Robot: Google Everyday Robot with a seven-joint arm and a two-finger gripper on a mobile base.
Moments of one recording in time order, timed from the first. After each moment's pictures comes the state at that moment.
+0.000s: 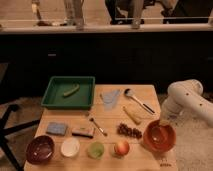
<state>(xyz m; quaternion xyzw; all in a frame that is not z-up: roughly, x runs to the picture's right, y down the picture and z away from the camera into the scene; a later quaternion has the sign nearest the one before) 0.310 0.174 0.750 -0.33 0.00 0.12 0.93</state>
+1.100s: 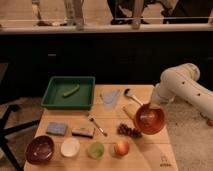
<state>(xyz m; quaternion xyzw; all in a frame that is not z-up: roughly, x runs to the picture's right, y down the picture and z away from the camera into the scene) 0.236 0.077 0.718 -0.24 -0.04 0.06 0.97</state>
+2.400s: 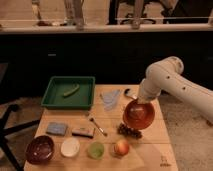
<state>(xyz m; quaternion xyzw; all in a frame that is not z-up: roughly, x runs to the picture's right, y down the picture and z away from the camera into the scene) 0.183 0.057 0.716 -0.23 -0.06 0.02 0.97</state>
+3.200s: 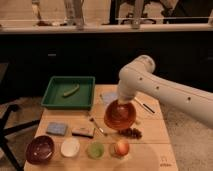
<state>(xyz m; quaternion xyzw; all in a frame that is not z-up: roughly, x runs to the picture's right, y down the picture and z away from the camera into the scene) 0.060 0.055 0.705 -0.22 -0.08 -0.02 0.97</state>
